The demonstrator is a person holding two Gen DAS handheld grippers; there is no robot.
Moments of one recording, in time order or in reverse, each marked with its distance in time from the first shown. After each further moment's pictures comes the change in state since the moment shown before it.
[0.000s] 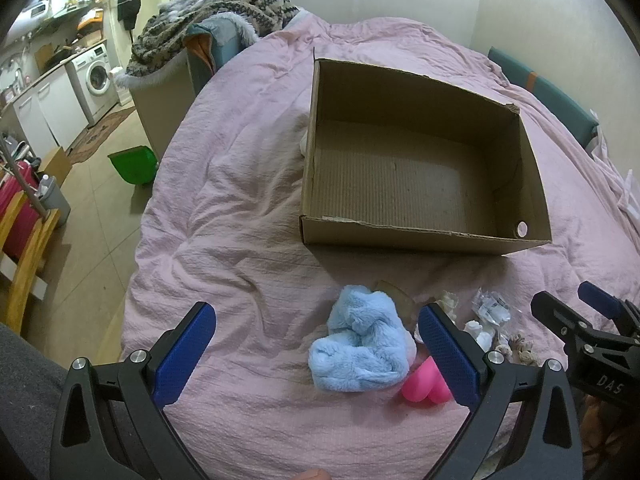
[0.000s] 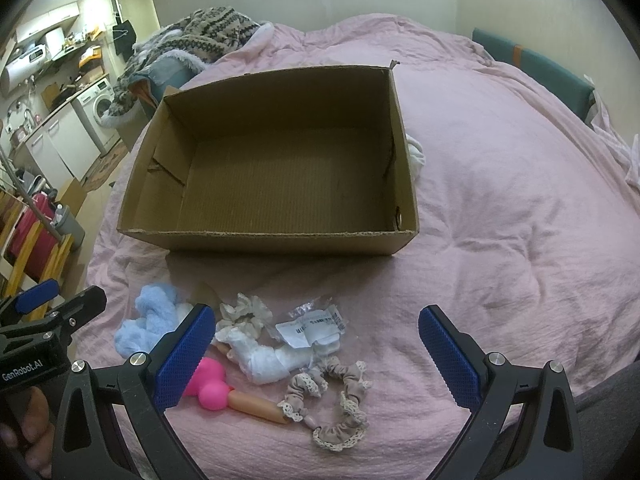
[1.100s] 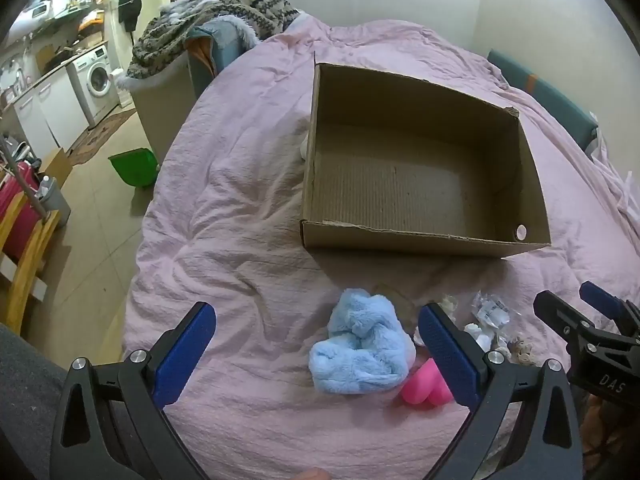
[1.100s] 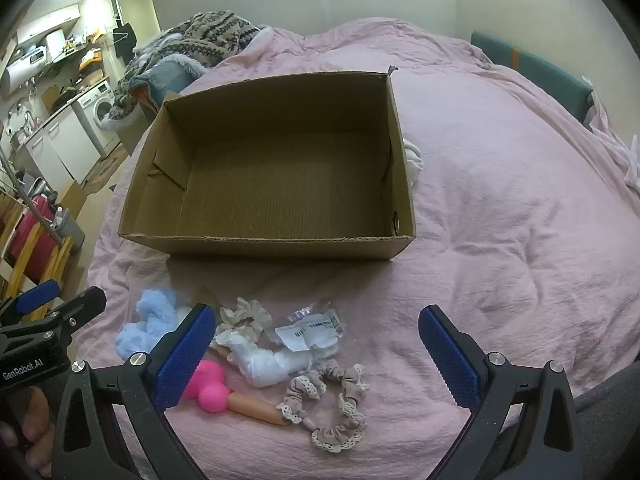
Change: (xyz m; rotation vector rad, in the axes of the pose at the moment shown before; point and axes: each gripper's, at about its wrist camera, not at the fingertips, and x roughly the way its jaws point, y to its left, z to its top) left arm 0.001 0.002 0.001 -0.003 -0.011 0.000; right arm -0.001 -0.001 -0.002 -0.004 -0.012 0.002
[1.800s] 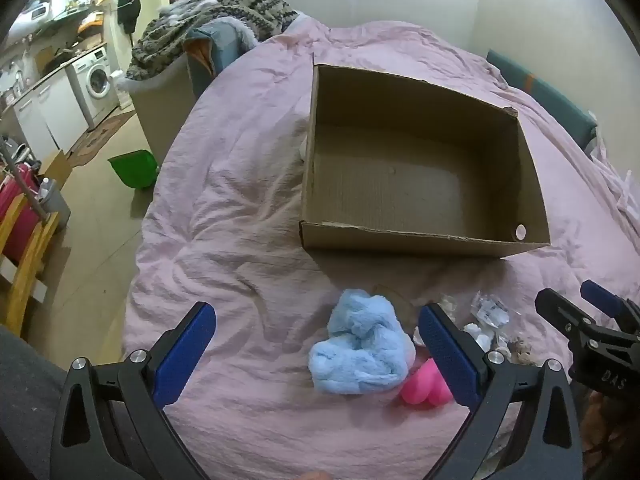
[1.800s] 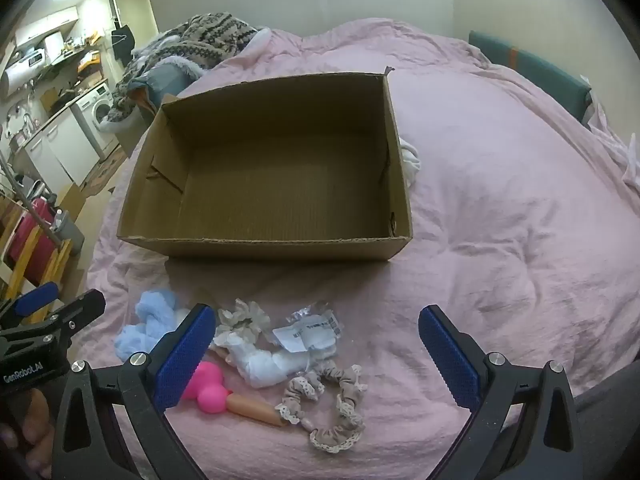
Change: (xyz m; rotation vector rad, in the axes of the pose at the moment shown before) left arm -0.003 -0.001 0.000 0.004 -0.009 0.000; right arm -0.001 -0.003 0.001 0.004 -0.002 0.002
